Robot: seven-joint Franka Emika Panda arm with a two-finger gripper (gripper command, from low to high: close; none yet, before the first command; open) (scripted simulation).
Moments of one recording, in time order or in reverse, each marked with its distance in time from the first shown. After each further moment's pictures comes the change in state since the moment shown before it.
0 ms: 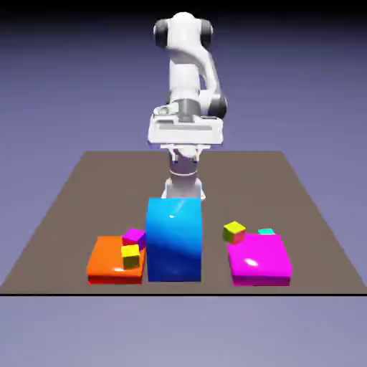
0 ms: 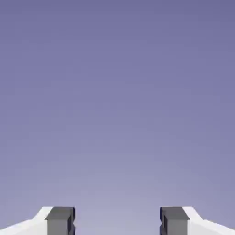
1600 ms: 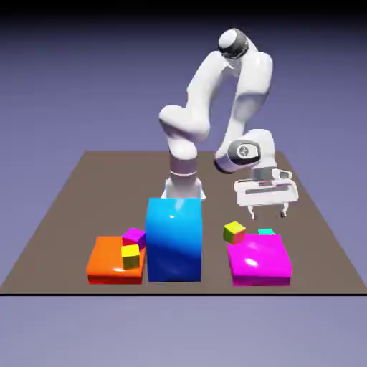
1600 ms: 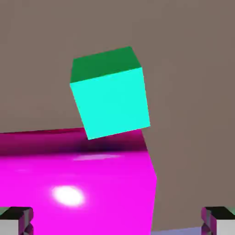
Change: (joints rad) arm -1.016 -0.090 1.740 0.029 -0.932 0.467 -1.273
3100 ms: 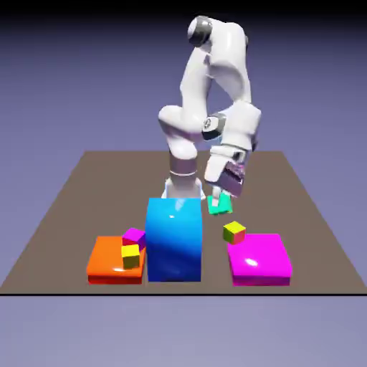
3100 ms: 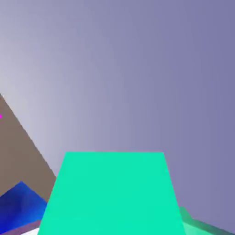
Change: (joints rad) arm 0.104 0.306 -0.686 0.236 0.791 -0.770 1.003
